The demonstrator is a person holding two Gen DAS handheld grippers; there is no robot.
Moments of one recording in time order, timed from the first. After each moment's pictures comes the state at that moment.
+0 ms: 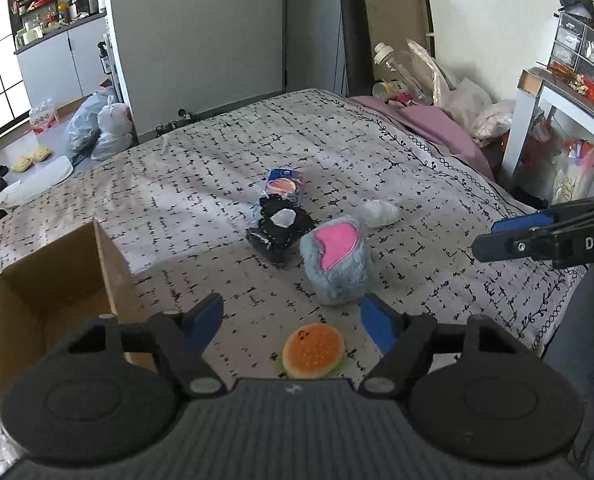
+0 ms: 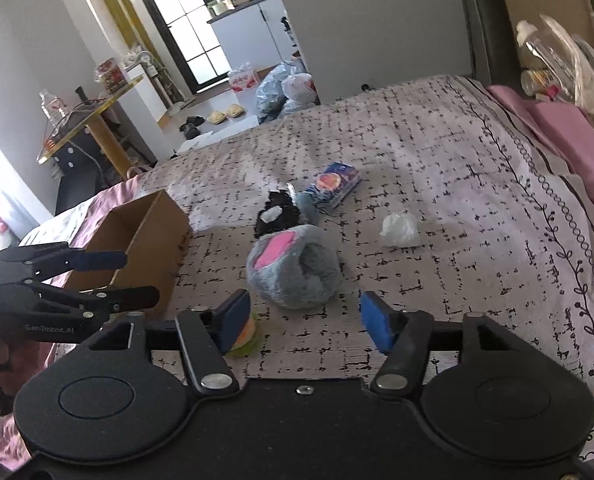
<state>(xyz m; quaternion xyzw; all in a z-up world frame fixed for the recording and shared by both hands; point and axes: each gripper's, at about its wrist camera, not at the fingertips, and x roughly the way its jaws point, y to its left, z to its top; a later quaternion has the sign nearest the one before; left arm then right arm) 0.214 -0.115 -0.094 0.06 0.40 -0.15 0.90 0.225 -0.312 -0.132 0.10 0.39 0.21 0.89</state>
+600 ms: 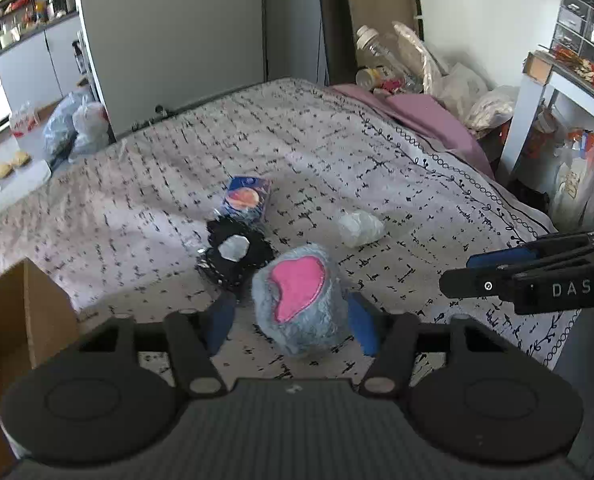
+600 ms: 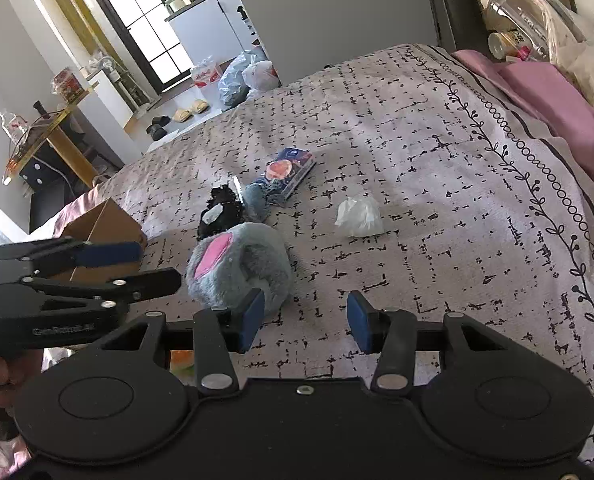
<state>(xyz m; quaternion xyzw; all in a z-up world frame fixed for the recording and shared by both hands) 0.269 -0.169 -0.121 0.07 0.41 -0.17 0.89 0.261 -0.327 -0.167 0.13 0.42 0.16 0.88</state>
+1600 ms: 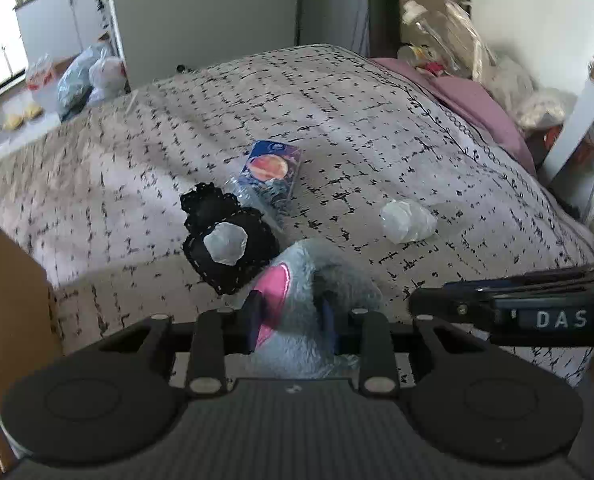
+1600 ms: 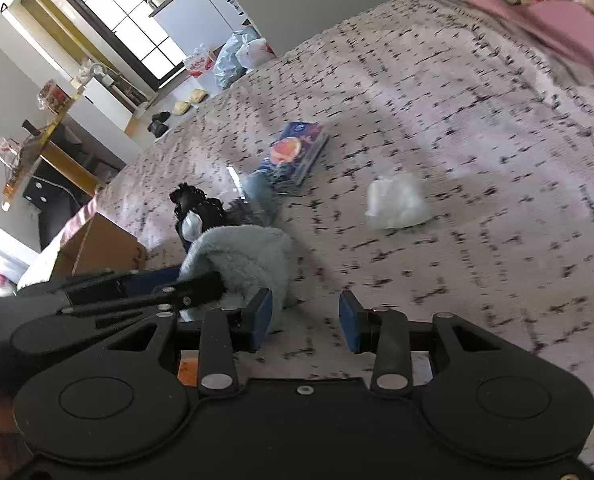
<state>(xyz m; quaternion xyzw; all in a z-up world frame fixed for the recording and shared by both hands) 0.316 -0.162 -0.166 0.03 0.46 -0.12 0.88 0.313 -0.298 -0.206 0.20 0.46 0.18 0.85</state>
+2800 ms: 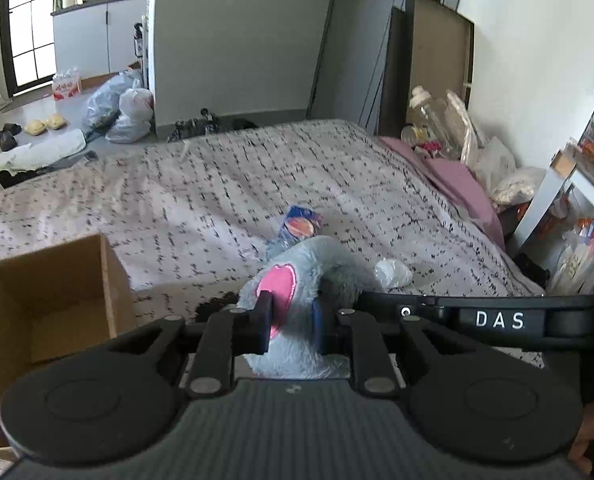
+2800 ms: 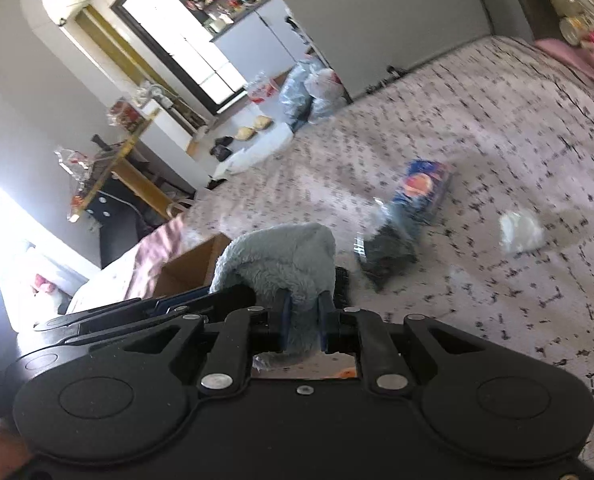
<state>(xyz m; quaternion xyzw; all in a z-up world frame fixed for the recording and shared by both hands) 0.251 -0.092 -0.070 -0.03 0.39 -0.12 0.91 0.275 -0.232 -0.124 0.22 0.40 0.24 0.86</state>
